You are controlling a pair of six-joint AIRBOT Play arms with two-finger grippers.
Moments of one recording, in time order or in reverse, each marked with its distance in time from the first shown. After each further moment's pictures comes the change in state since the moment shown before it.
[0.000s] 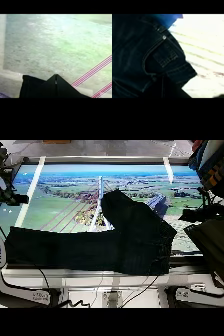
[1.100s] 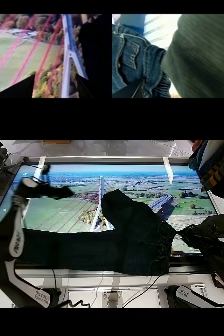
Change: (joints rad) left arm -0.278 -0.201 0.000 -0.939 0.188 0.222; right arm -0.231 0.121 -0.586 0.385 -0.427 0.005
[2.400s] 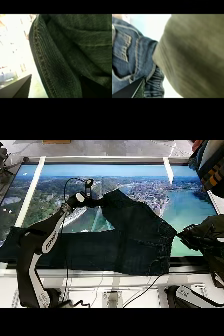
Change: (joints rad) left arm -0.323 -0.203 0.000 0.041 0.344 -0.094; right arm 0.000 -0.002 0.000 -0.089 0.042 0.016
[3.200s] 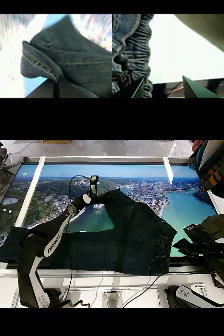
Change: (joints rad) left arm -0.080 0.057 0.006 0.039 0.233 0.064; right arm -0.003 -0.003 0.000 -0.205 0.180 -0.004
